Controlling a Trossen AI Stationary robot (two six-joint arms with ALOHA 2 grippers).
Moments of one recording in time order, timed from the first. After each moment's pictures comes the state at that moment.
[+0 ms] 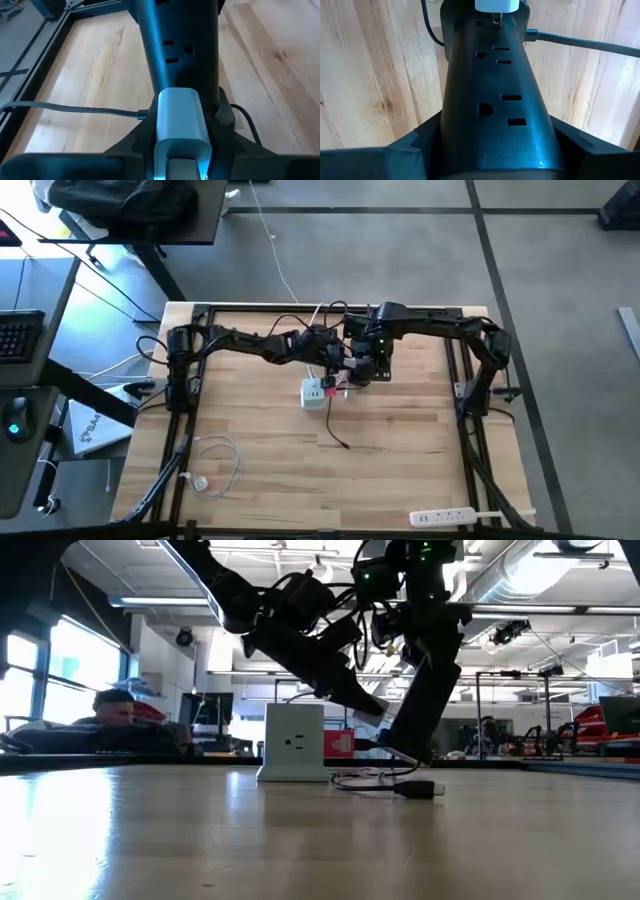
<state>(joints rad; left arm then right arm) 0.26 1.95 1.19 0.21 0.15 0.32 -0.31 1.82 1.56 -1.33 0.01 -0.29</state>
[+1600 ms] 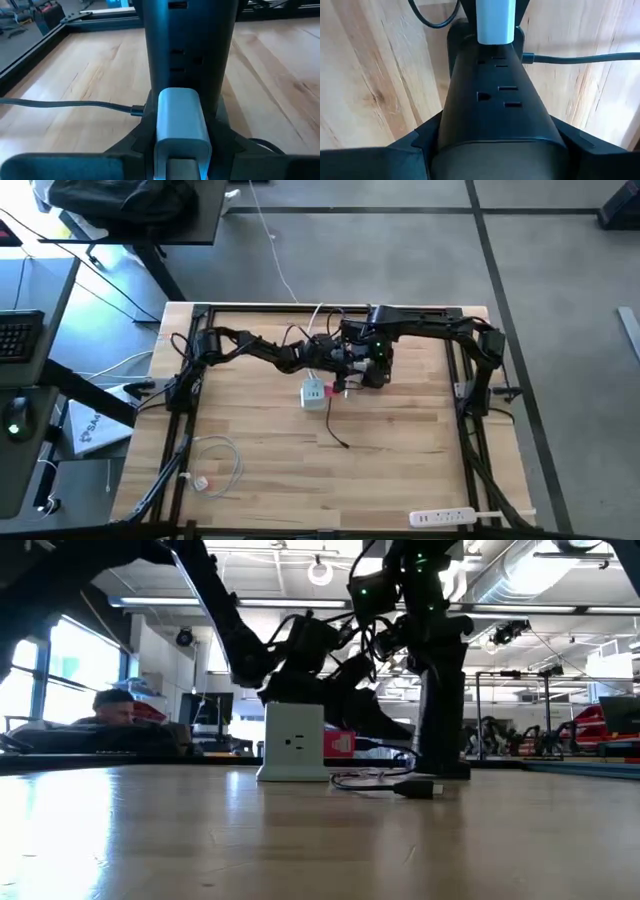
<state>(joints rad) 0.27 2.20 1.19 0.66 0.21 0.17 -0.30 1.87 1.54 -1.36 0.04 -0.24</state>
